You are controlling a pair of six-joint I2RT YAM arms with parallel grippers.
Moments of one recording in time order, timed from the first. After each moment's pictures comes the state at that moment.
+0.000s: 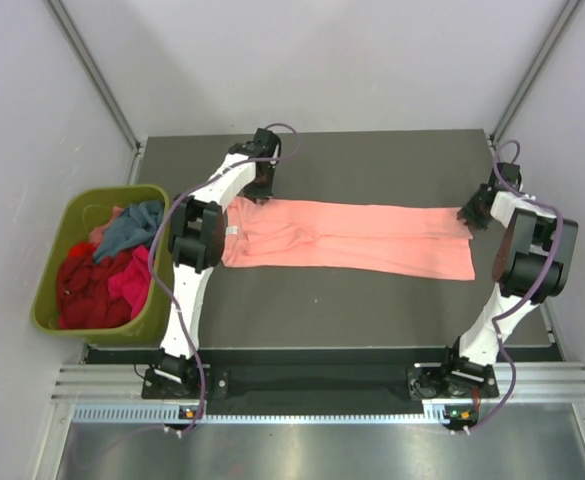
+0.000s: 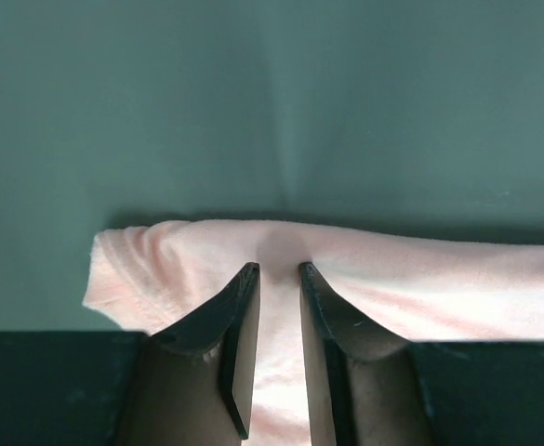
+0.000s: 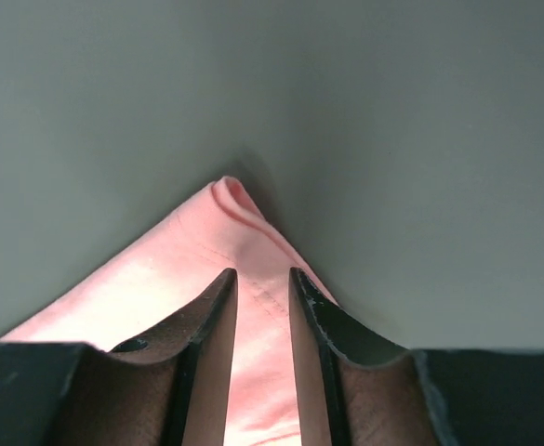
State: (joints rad) left arm -0.33 2.41 2.13 -0.88 -0.18 -0.16; right arm -0.30 1.90 1.23 -0.30 -0.04 0.46
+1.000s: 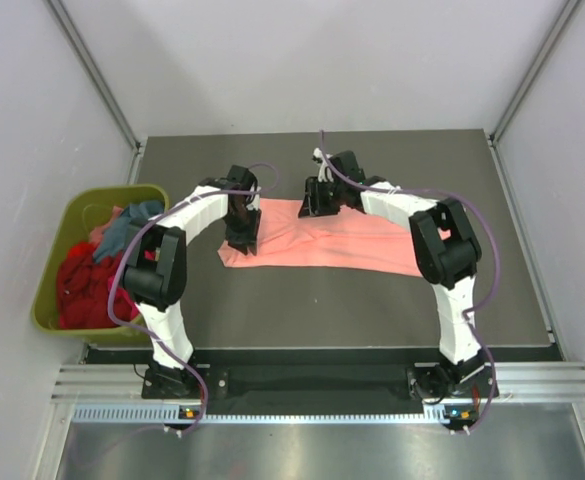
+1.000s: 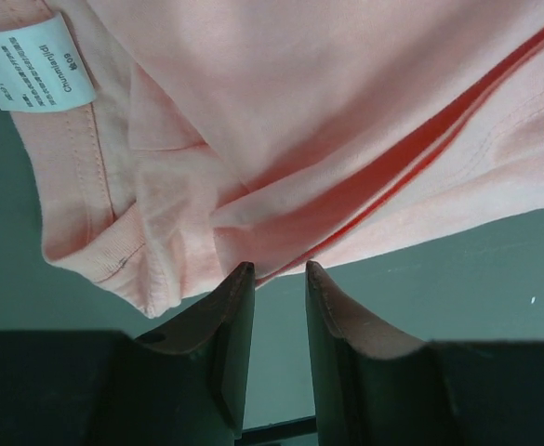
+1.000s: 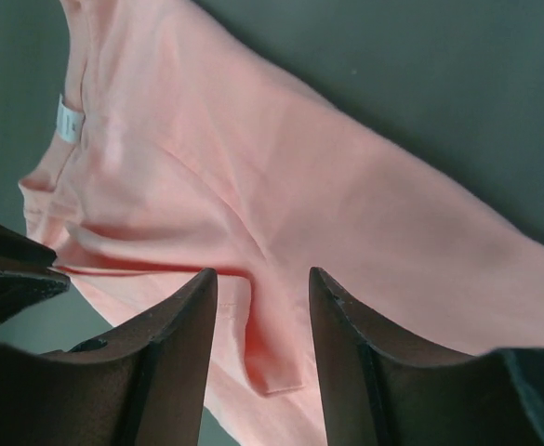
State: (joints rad) left arm -0.32 1.88 1.38 -0.84 0.12 -0.21; right arm 0.50 2.12 1.57 -0.21 -0.38 0.36
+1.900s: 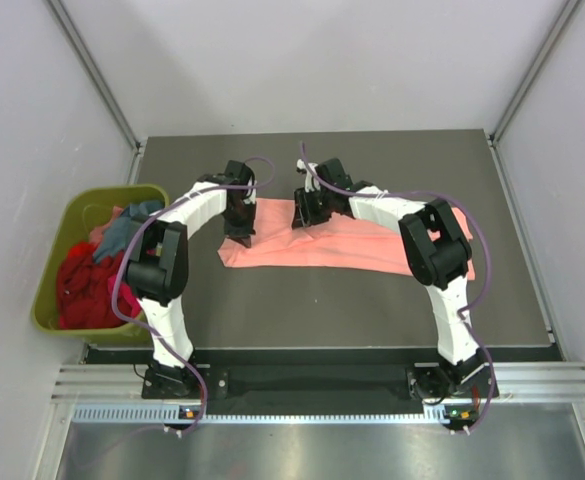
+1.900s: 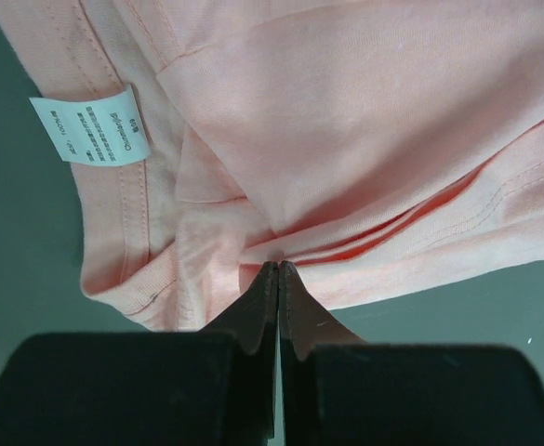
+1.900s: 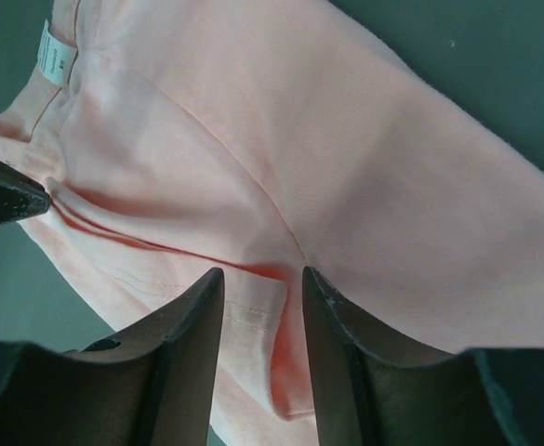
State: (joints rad) left arm -0.29 1.92 1.42 -0.80 0.09 -0.23; right arm 0.57 2.17 1.60 -0.25 -0.39 0.24
